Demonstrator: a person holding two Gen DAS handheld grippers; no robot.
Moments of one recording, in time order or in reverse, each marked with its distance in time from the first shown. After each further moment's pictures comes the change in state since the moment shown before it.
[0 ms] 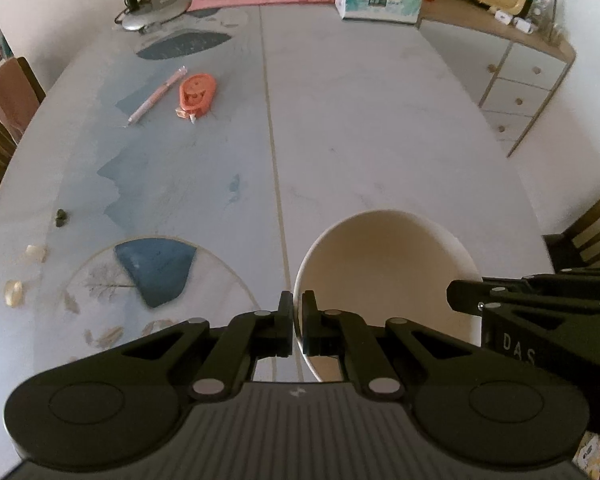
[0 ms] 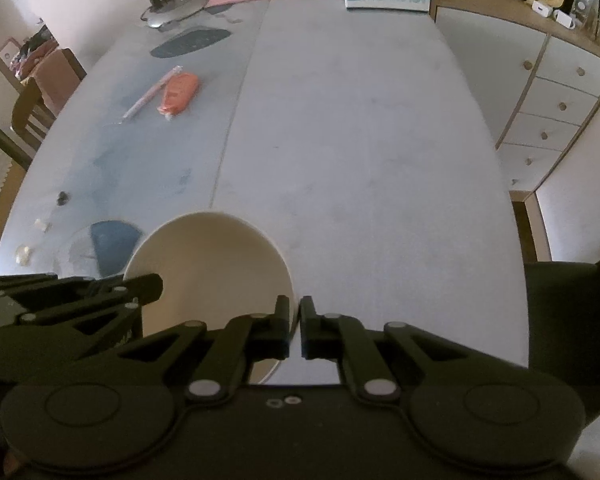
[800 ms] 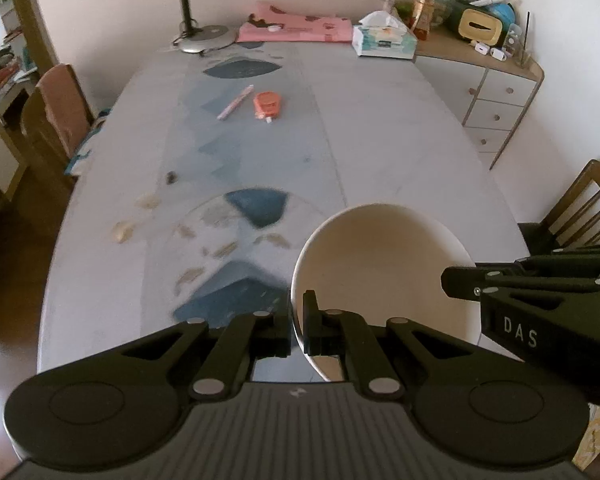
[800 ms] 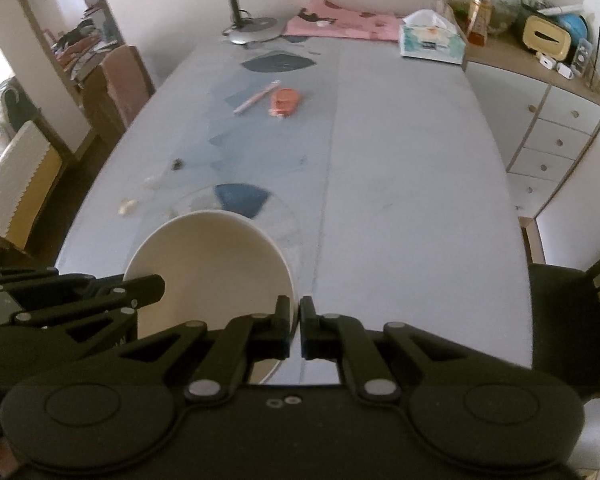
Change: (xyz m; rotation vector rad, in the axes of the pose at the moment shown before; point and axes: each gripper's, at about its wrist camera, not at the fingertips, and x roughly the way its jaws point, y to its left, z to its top) left arm -0.163 0.092 -0.113 -0.004 -0.088 -0.003; right arm -0.126 0.125 -0.095 -0.096 -0.090 0.013
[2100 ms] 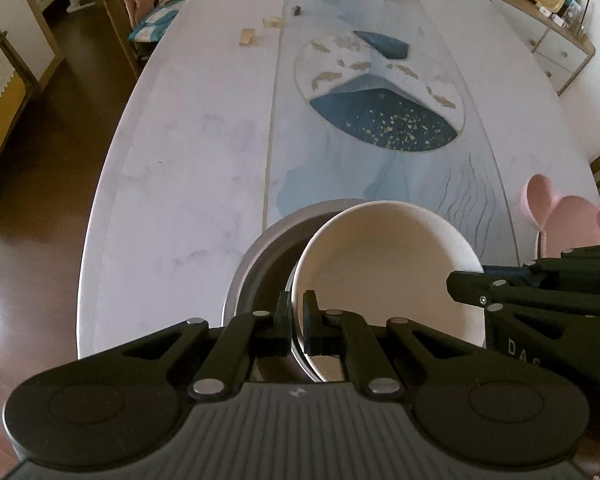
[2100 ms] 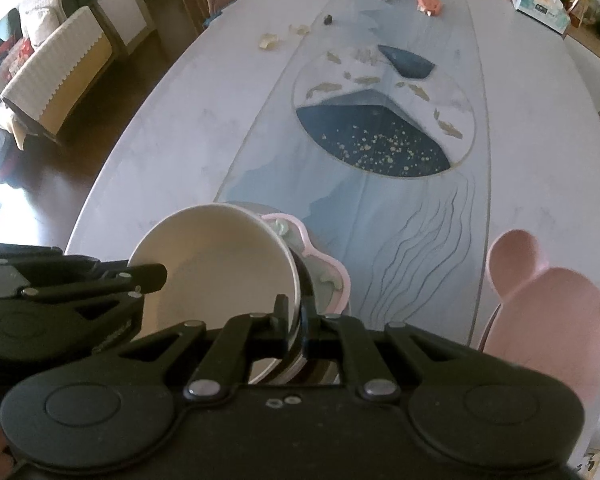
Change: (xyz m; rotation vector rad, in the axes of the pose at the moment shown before) left arm -0.004 0.139 -0.180 -0.149 0.202 0.020; right arm 0.039 0.184 -0.141 -0.171 0.200 0.024
